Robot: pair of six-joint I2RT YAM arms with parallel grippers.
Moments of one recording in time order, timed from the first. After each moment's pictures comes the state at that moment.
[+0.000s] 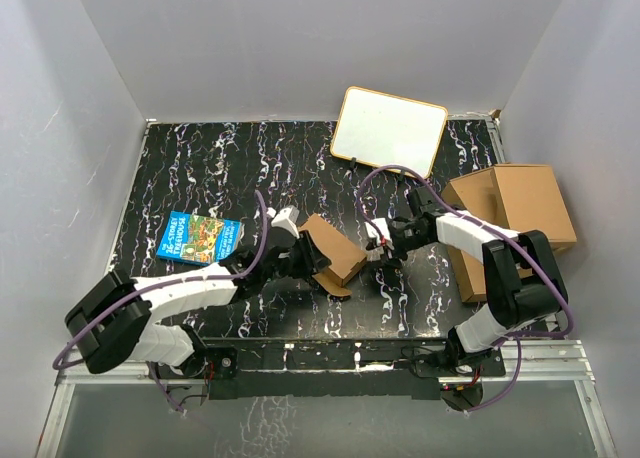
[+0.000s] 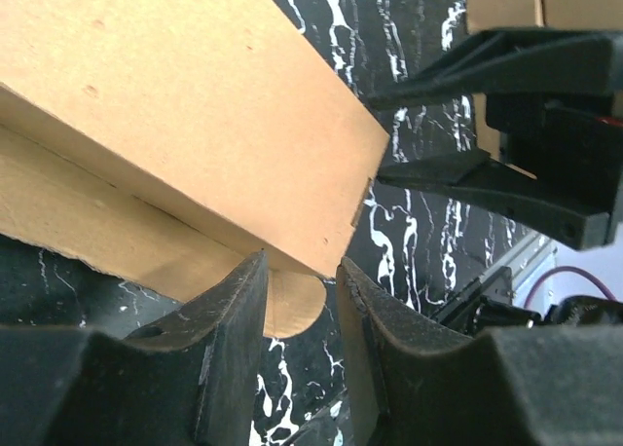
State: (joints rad) left arm -0.90 1.29 0.55 0.20 -0.05 -0.93; right arm 0.24 1.55 0.80 -0.52 -0.98 -1.42
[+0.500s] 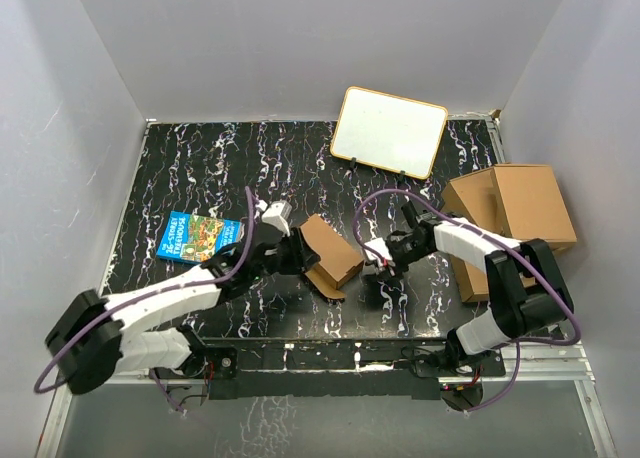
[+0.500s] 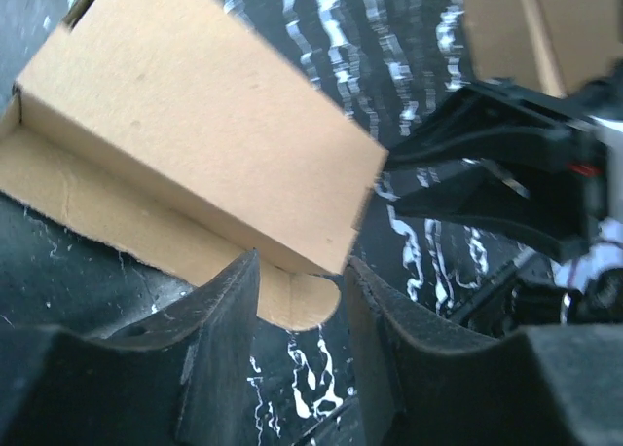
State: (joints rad) left arm -0.86 1.21 0.59 0.02 -0.07 -0.81; right arm 0.30 1.50 0.75 -0.63 -0.94 -1.61
